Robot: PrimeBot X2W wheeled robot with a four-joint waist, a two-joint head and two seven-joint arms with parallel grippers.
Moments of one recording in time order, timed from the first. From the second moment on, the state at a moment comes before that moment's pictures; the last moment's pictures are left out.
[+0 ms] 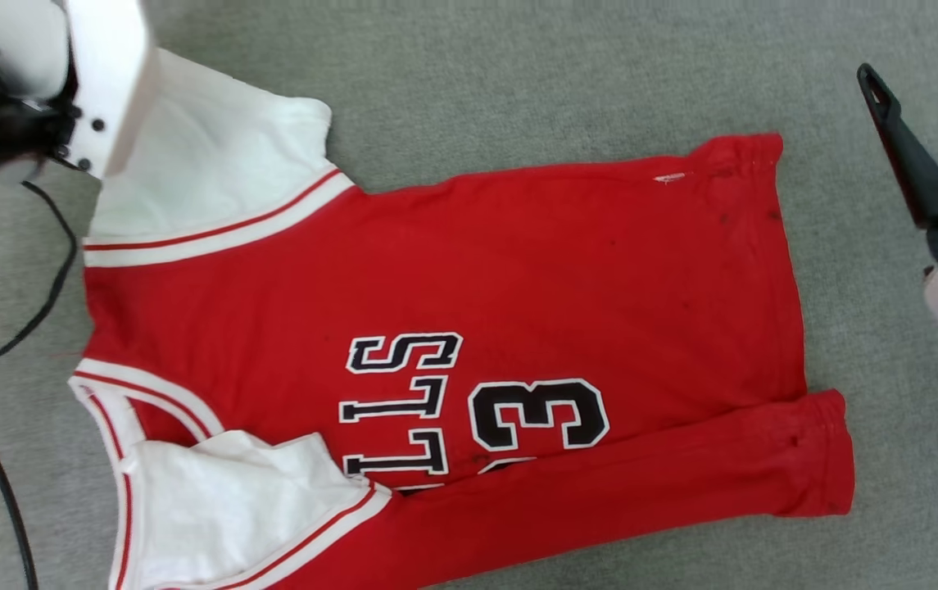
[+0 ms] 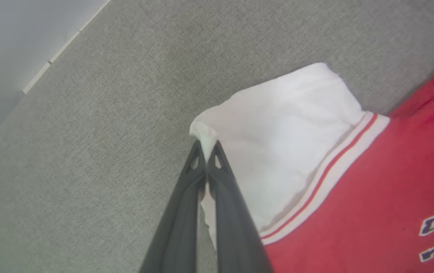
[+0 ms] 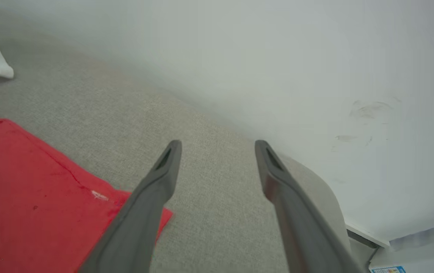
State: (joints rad) left arm -1.36 0.78 -0.99 0.39 -0.99 -0.13 0.90; right arm -0.55 -0.59 0.22 -0.14 0.27 0.13 0.16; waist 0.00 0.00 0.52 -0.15
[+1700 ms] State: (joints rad) left arm -1.26 0.88 -1.23 0.13 -1.09 -0.12 0.54; right arm -0.91 -0.86 0.94 0.26 0.97 0.13 0.52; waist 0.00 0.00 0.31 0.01
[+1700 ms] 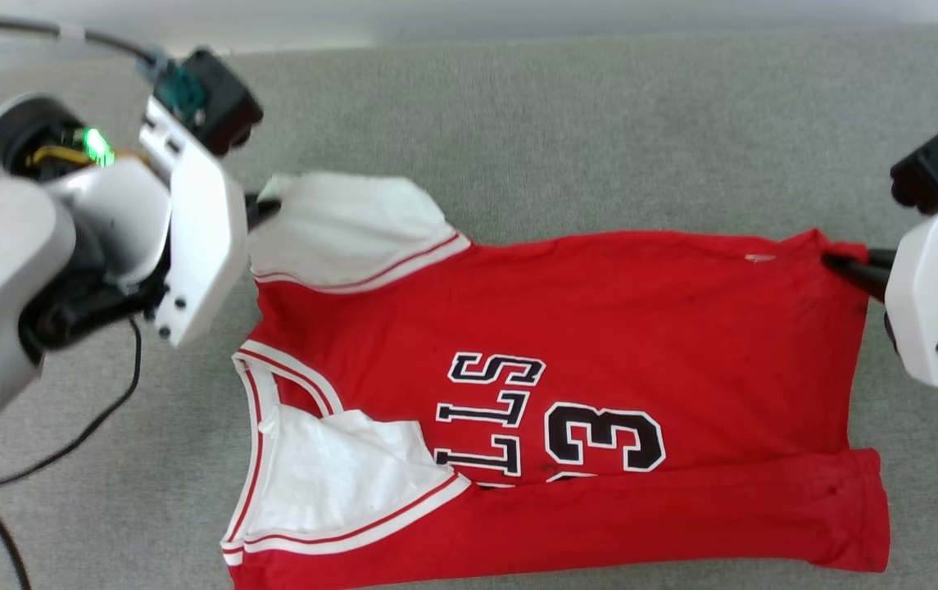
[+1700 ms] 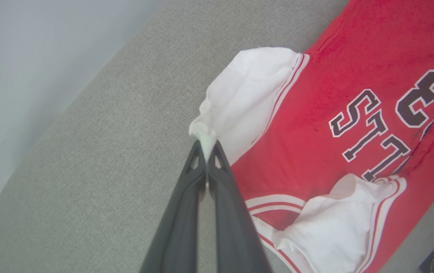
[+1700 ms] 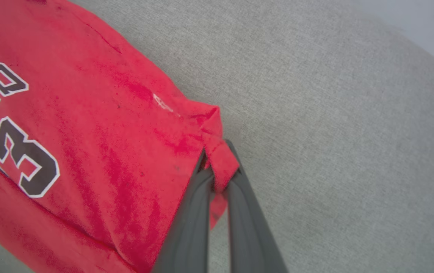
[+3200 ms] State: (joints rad) left arm -0.56 0.95 -1.10 -0.05 -1.02 0.26 -0.03; right arm -0.40 -0.88 0.69 0.14 0.97 0.13 0.23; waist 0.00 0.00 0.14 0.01
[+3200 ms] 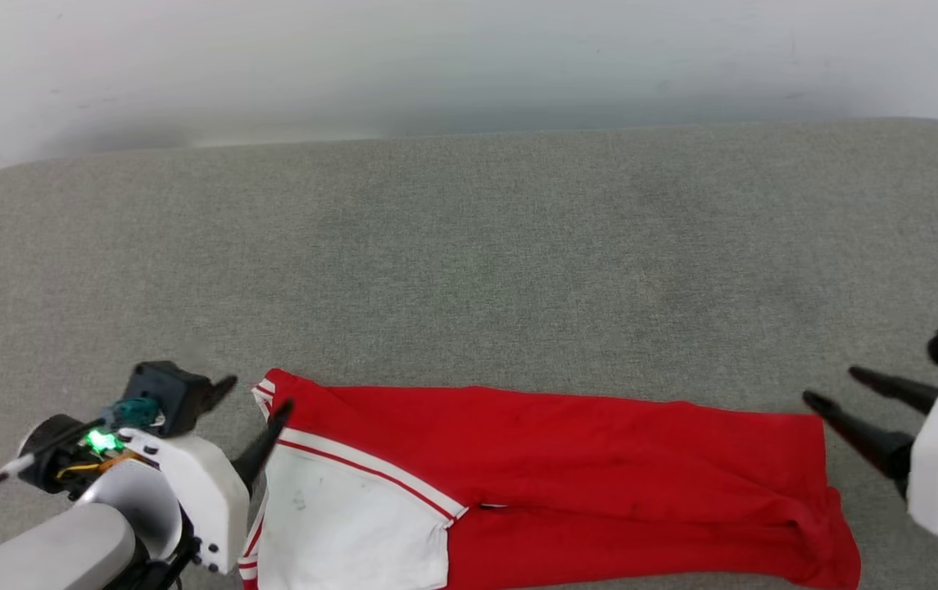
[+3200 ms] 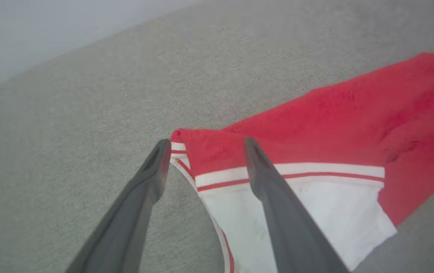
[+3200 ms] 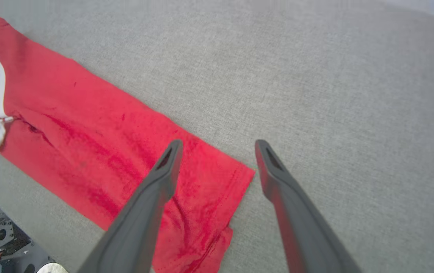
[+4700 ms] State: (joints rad) left arm 0.07 0.25 -0.22 -0.10 -0.12 0.42 -0.26; right arm -0.14 -0.55 0.43 0.34 1.08 0.13 0.33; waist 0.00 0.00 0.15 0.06
